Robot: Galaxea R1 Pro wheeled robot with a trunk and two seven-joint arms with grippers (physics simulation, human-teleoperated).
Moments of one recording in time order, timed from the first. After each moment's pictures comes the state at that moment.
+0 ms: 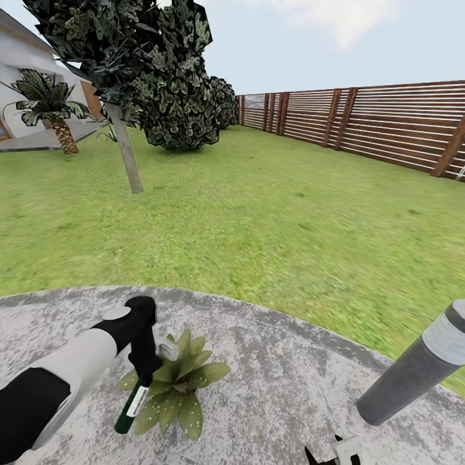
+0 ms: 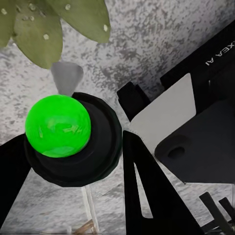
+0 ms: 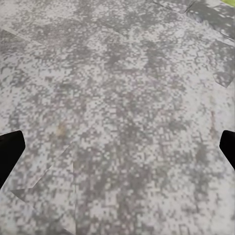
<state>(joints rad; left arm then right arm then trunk) -1.02 0.11 -0.54 -0.40 -0.97 0.99 -1.56 -0.30 -0.05 -0.55 -0.25 0.58 -0.60 0.31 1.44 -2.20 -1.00</state>
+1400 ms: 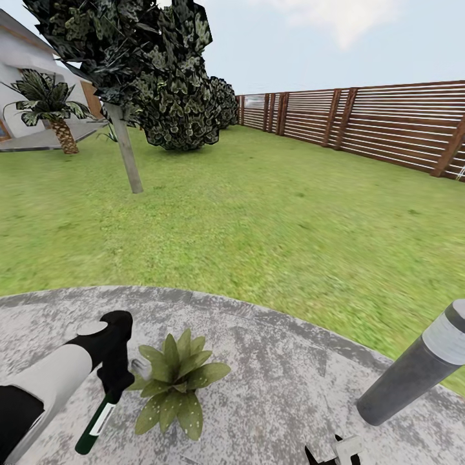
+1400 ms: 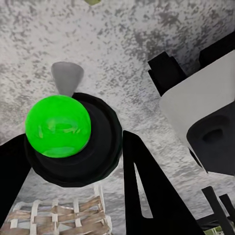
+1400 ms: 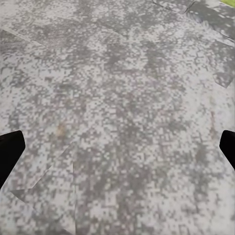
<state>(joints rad) -0.94 0.22 -0.54 -0.41 -0.97 1.00 -1.48 -0.30 -0.05 -0.55 -0.25 0.58 -0.60 0.31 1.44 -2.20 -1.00</state>
